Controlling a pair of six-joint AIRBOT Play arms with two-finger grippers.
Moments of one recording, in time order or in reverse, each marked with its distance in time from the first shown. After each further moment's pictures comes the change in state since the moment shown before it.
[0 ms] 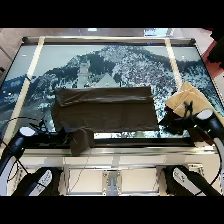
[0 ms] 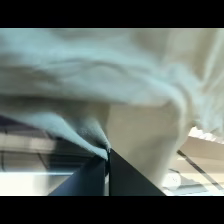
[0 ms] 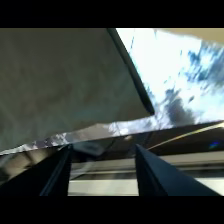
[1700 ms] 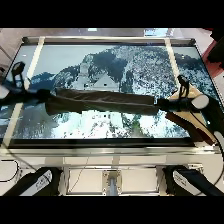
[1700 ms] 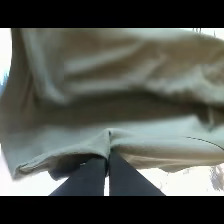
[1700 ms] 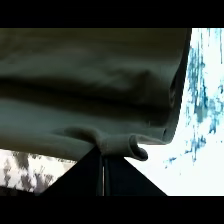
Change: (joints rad) left arm -0.062 -0.185 0.743 0.270 -0.031 0.177; right arm 0.300 -0.001 0.340 -0.187 -0.159 -0.072
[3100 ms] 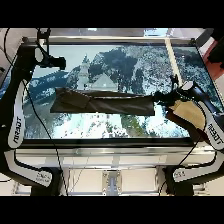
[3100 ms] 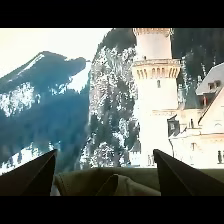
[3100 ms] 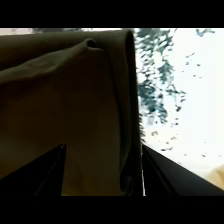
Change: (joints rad) left arm -0.249 -0.563 0.711 0.492 0.101 -0.266; right arm -0.132 -0.554 0.278 0.152 0.043 -0.135
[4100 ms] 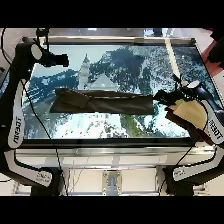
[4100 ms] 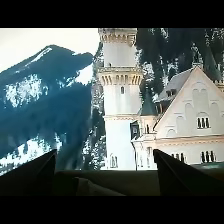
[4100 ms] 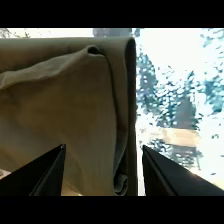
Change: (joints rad) left arm 0.000 0.000 0.018 -0.135 -0.011 -0.006; right arm -0.076 -0.045 0.051 0.069 0.073 -0.078
